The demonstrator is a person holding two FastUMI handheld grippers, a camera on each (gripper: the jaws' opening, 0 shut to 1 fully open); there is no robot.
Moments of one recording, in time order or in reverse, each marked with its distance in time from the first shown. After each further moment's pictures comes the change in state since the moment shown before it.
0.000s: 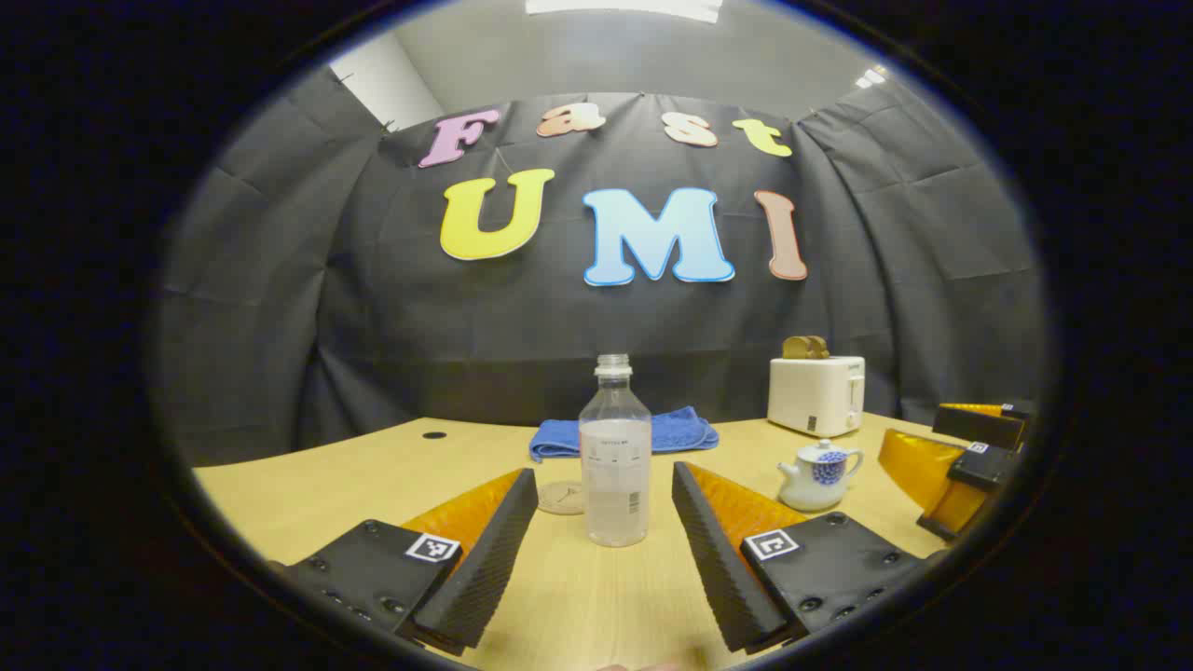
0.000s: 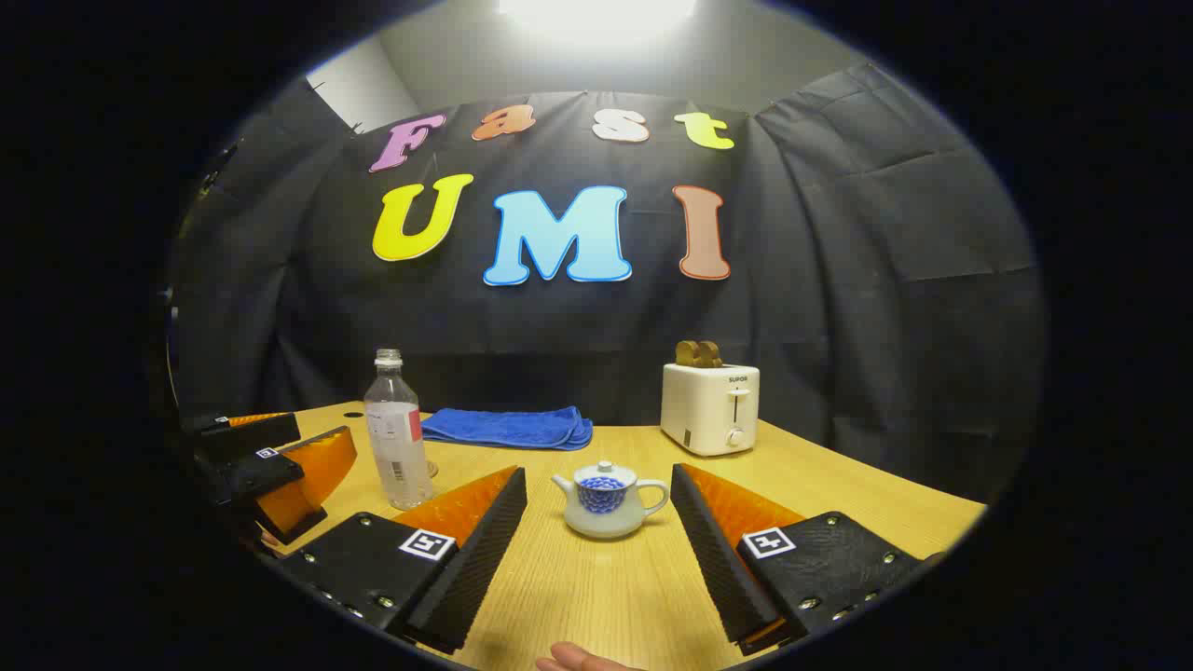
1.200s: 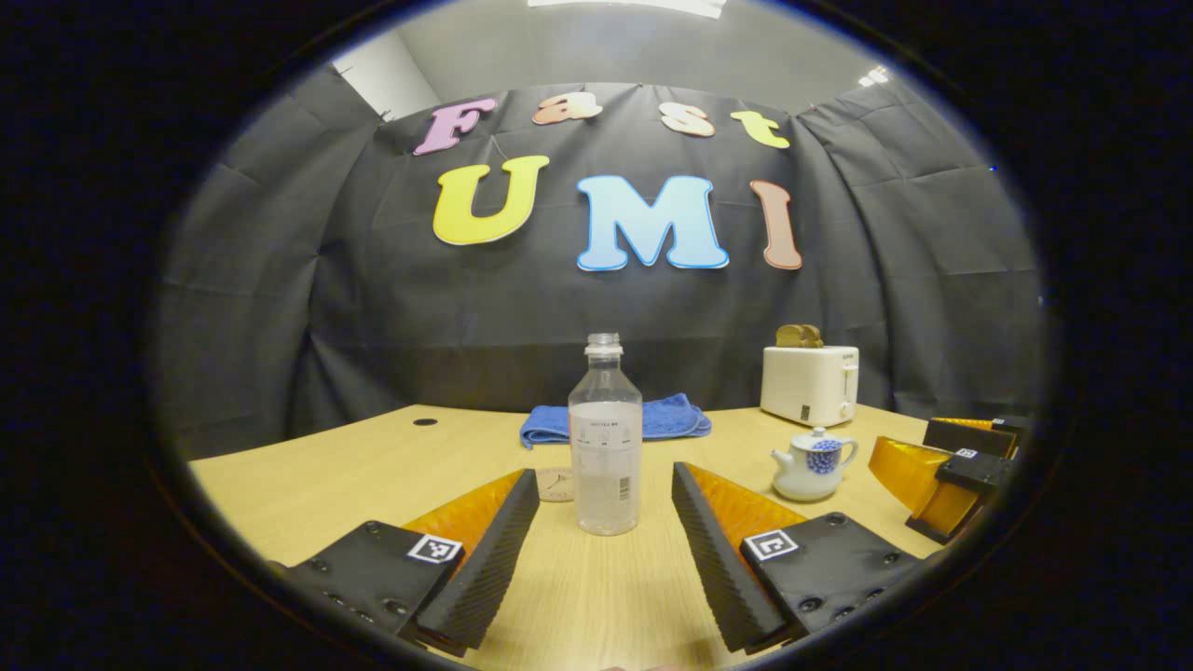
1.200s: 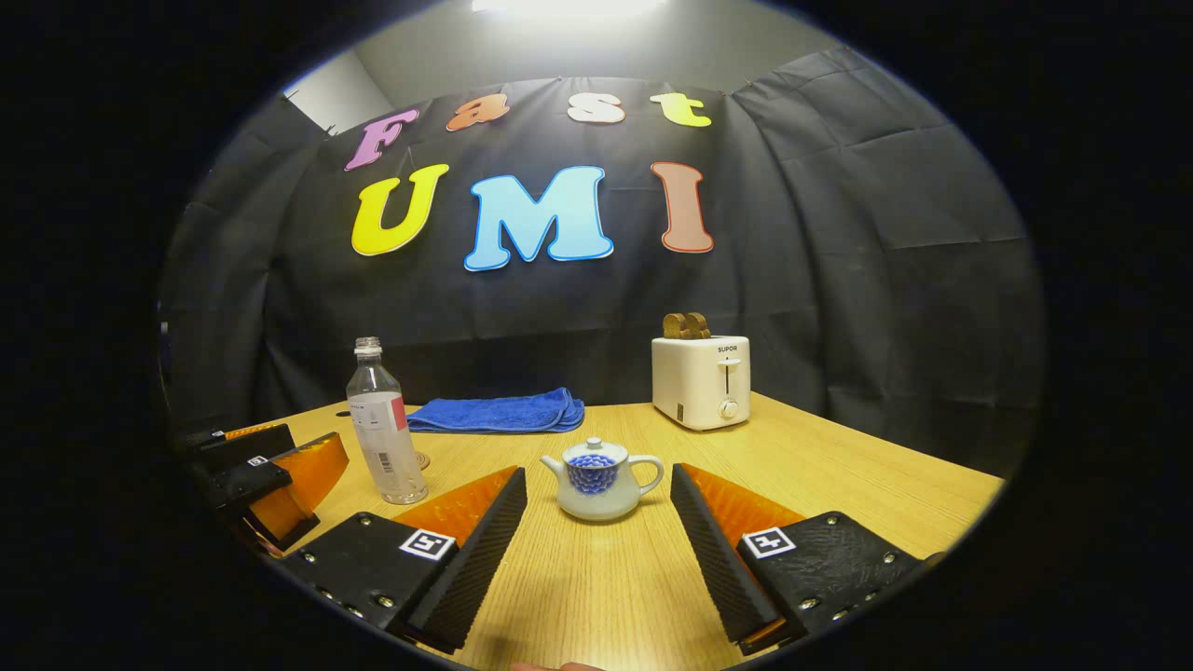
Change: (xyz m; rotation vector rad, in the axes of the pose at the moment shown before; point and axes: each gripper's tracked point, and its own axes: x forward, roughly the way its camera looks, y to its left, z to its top) left arm 0.004 0.004 -0.013 -0.003 0.040 0.011; right arm 0.006 -0.013 -0.015 0.057 0.053 -0.048
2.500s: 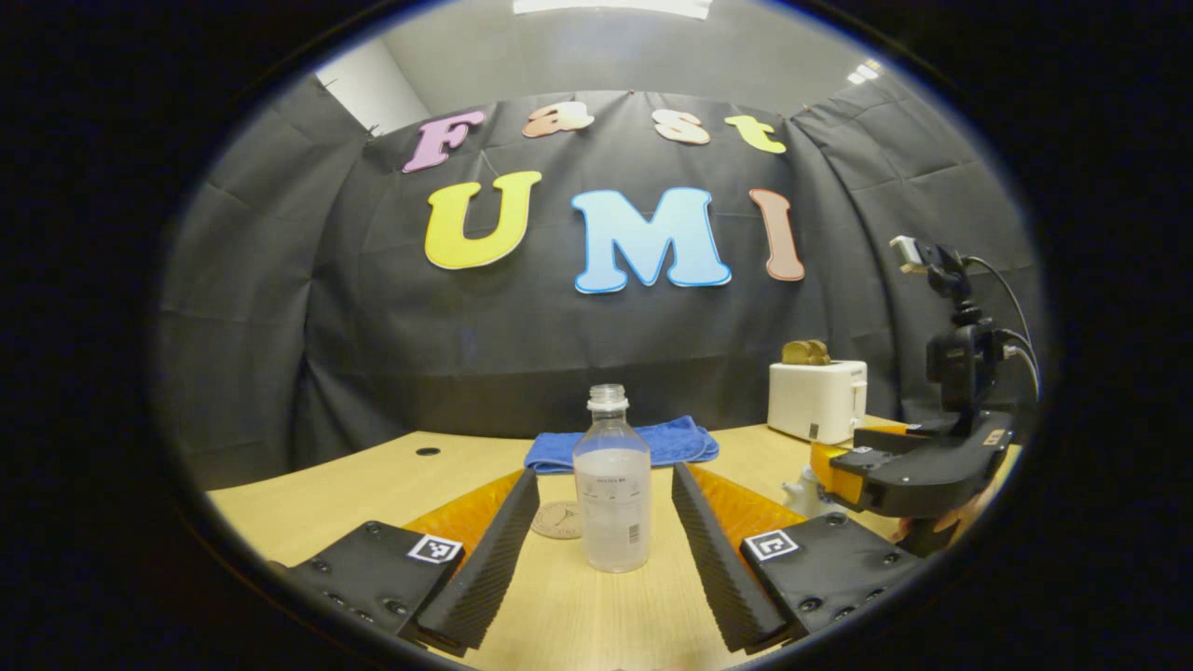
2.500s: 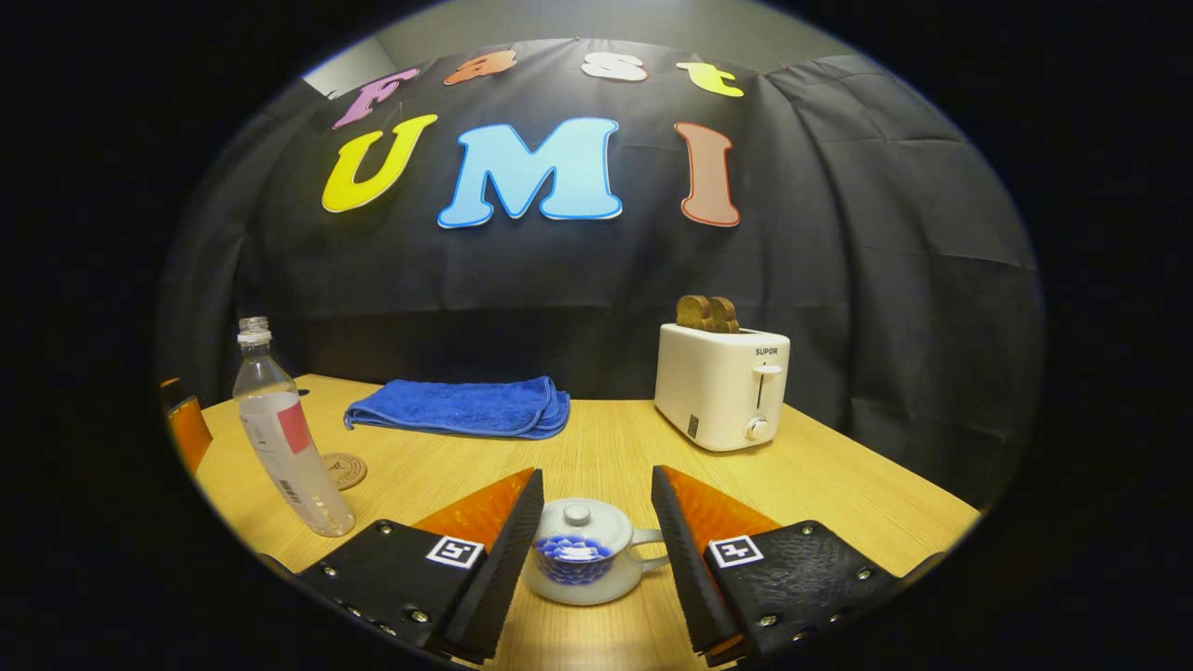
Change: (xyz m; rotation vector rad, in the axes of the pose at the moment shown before) left arm 0.022 0.004 0.041 0.031 -0.040 0.001; right arm 0.120 -0.007 0.007 -0.077 0.111 -0.033
